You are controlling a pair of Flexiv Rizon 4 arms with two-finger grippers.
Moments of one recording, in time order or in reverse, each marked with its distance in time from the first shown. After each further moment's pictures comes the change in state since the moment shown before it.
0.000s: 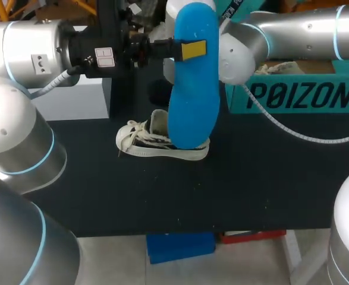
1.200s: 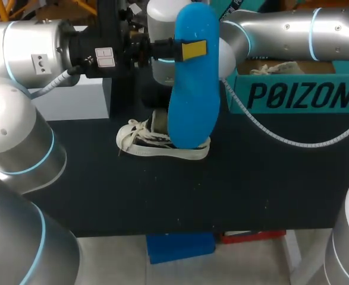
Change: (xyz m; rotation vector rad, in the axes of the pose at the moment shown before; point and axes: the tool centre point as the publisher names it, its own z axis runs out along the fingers) left arm 0.000 0.000 0.000 0.000 0.000 0.000; right arm -0.007 0.010 0.023 0.060 0.070 0.019
